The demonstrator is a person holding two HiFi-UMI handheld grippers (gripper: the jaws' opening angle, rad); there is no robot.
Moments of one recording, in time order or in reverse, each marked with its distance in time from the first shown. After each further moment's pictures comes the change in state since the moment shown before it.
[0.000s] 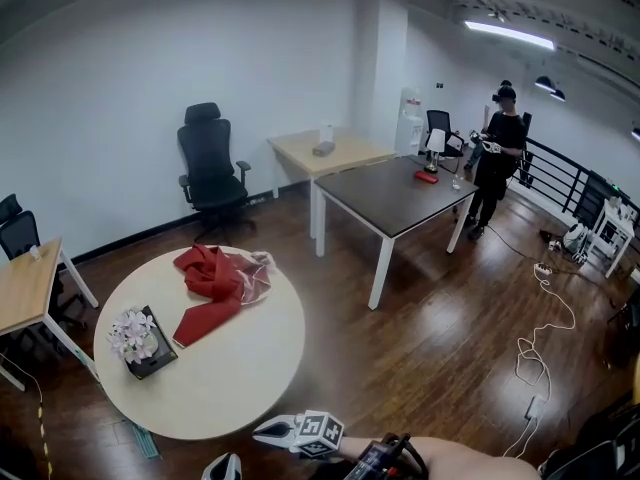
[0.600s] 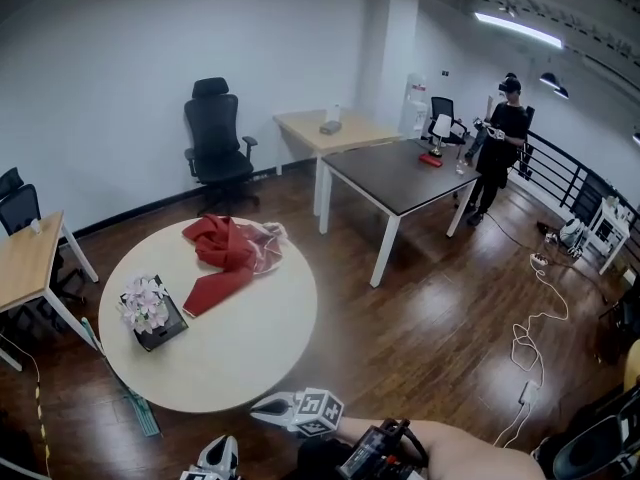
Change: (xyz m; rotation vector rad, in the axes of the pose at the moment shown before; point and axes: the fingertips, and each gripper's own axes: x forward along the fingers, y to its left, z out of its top) left arm -0.069 0.028 0.022 -0.030 0.047 0.083; right arm 0.052 0.022 0.009 0.009 0.011 -0.031
